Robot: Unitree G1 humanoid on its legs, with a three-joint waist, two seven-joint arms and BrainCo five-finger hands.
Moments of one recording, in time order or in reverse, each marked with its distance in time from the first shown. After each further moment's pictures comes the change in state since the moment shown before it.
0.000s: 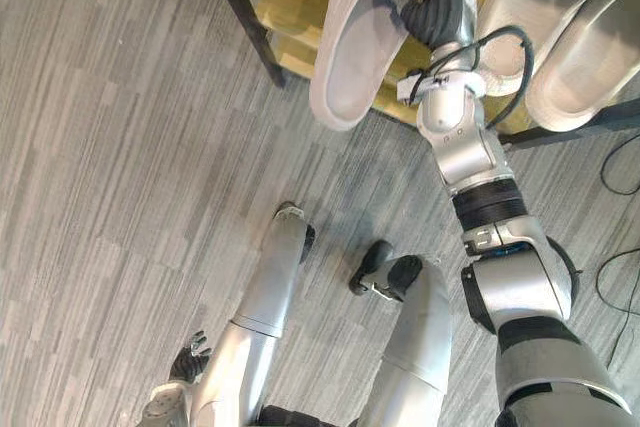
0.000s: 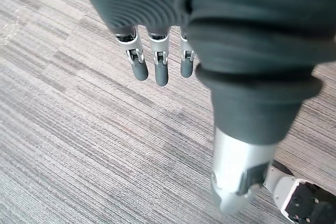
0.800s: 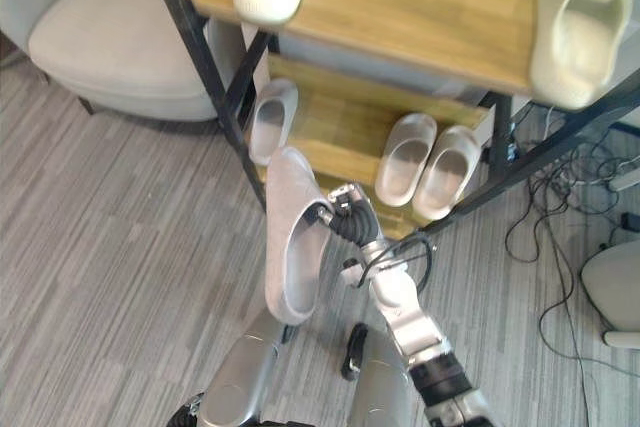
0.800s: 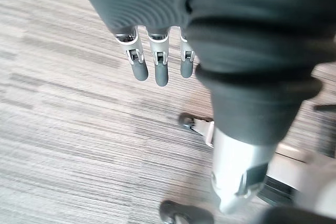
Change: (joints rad) left arm 0.107 0.031 -0.066 0.108 0.085 0.044 -0.066; right arm 0.777 0.247 -0.011 -0.461 0.120 -0.098 0.288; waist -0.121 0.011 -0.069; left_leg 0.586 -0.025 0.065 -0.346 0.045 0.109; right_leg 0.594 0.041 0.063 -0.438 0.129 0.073
